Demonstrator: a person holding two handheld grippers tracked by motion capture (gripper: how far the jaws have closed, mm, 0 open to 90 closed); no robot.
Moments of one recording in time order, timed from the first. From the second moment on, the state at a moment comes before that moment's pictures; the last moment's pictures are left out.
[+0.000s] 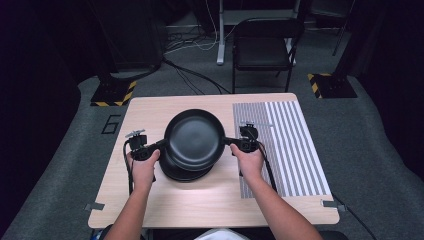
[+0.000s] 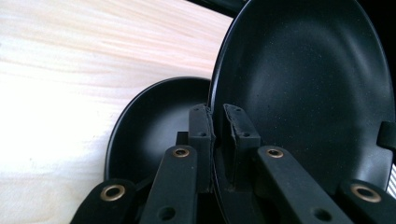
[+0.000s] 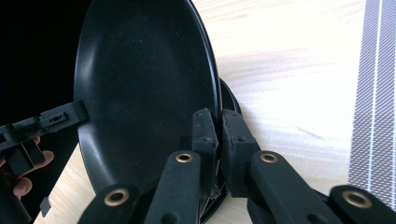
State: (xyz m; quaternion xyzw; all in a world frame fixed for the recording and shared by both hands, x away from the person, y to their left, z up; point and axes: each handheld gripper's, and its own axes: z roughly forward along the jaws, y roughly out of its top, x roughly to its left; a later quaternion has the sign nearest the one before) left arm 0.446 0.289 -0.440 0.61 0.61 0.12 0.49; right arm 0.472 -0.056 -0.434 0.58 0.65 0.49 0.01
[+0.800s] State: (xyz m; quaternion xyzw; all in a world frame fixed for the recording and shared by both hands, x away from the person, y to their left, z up) left arm 0.451 0.268 -0.422 0.62 0.60 0.11 0.50; right arm 0.461 -0.080 -0.416 0.58 0.64 0.50 0.02
